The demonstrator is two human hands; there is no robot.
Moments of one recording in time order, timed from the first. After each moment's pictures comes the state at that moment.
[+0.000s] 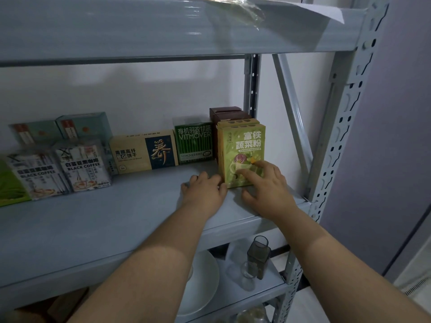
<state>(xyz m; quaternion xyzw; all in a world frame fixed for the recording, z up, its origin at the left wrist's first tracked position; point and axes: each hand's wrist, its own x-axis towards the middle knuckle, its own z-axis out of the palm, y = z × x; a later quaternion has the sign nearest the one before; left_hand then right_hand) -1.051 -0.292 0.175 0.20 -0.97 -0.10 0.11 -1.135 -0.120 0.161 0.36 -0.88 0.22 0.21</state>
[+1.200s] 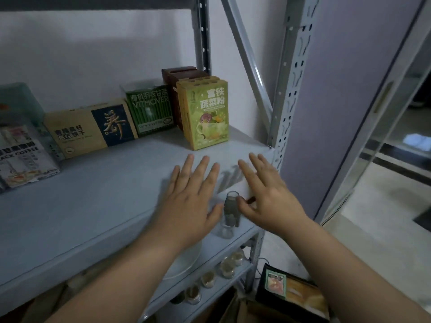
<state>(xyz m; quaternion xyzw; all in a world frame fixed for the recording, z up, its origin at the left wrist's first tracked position) -0.936 -0.266 0.147 -0.10 -0.98 0.00 0.18 -1.005 -0.054 0.129 0.31 -0.92 0.18 0.18</state>
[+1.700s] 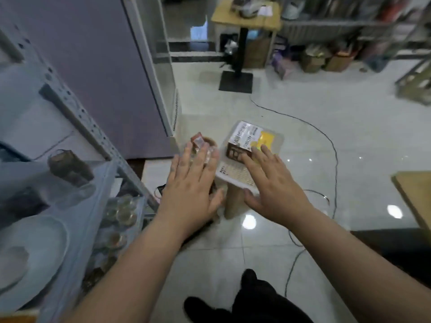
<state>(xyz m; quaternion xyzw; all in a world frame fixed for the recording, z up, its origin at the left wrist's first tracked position) -0.810 -0.070 0.020 -0.54 -0.83 -0.11 0.07 -0.662 0.099 0.010 -0.15 -0.97 0.06 0.16</state>
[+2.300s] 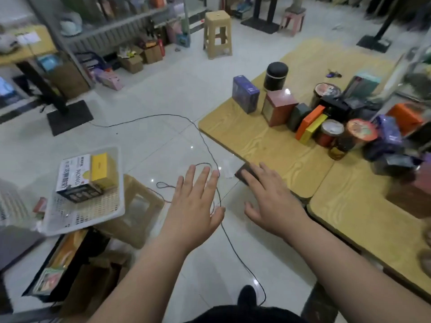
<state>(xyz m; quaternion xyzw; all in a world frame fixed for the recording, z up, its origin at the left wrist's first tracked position) -0.403 0.121 -0.015 -0.81 -0.58 -0.07 -0.06 -0.177 0.139 -0.019 -0.54 -0.83 0.06 0.11</state>
